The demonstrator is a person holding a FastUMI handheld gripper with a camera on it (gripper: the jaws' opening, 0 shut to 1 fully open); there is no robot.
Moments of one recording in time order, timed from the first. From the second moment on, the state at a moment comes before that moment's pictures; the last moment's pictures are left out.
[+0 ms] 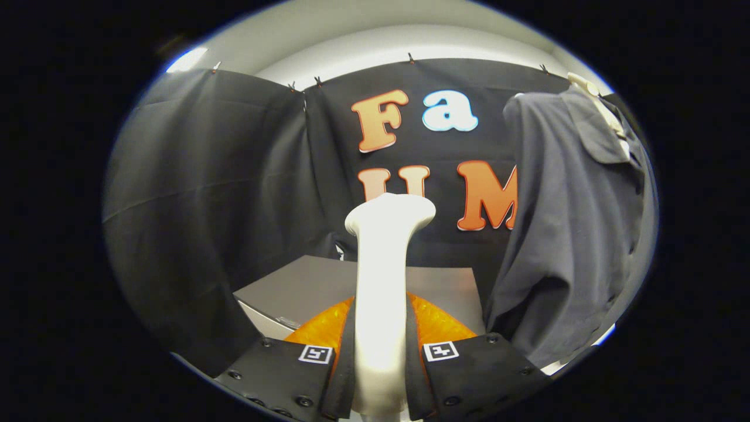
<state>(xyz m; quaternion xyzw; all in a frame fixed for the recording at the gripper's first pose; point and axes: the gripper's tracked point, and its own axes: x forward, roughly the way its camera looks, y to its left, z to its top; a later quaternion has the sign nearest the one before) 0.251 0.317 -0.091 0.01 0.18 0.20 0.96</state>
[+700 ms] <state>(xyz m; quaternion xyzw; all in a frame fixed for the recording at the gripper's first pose) 0.169 0.178 -0.008 0.01 0.08 0.16 0.98</state>
